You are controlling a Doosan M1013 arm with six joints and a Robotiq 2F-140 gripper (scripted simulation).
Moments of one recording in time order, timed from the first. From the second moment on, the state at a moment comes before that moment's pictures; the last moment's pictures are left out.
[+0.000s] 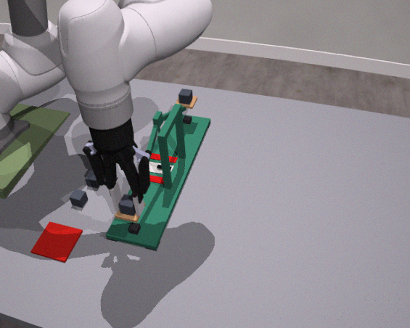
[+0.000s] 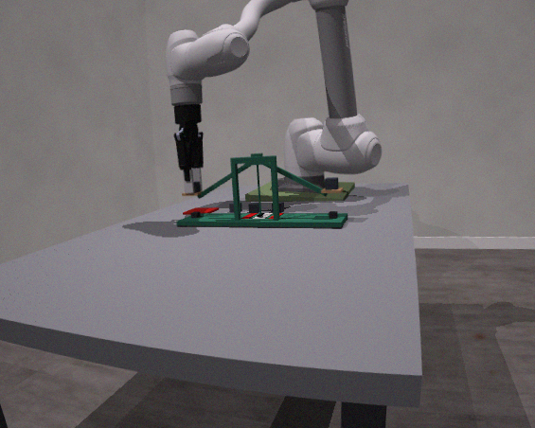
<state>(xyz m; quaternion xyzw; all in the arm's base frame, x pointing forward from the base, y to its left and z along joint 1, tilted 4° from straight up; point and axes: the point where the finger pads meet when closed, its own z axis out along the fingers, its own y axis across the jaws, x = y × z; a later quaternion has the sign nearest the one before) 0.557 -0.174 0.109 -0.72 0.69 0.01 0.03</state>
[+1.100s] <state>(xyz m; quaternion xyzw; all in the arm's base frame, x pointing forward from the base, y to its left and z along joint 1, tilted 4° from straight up) 0.557 -0.174 0.109 -0.72 0.69 0.01 0.03</state>
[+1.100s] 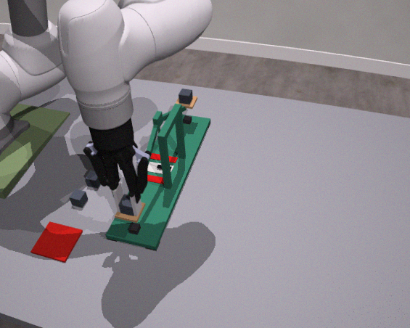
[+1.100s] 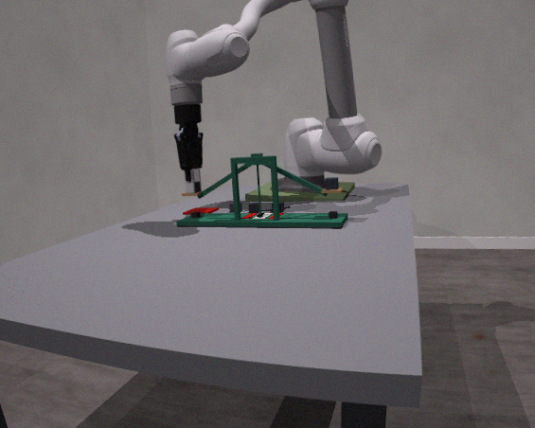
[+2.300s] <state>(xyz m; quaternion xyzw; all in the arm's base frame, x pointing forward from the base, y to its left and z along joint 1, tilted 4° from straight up) 0.555 -0.177 0.179 -0.72 0.69 0.01 0.03</state>
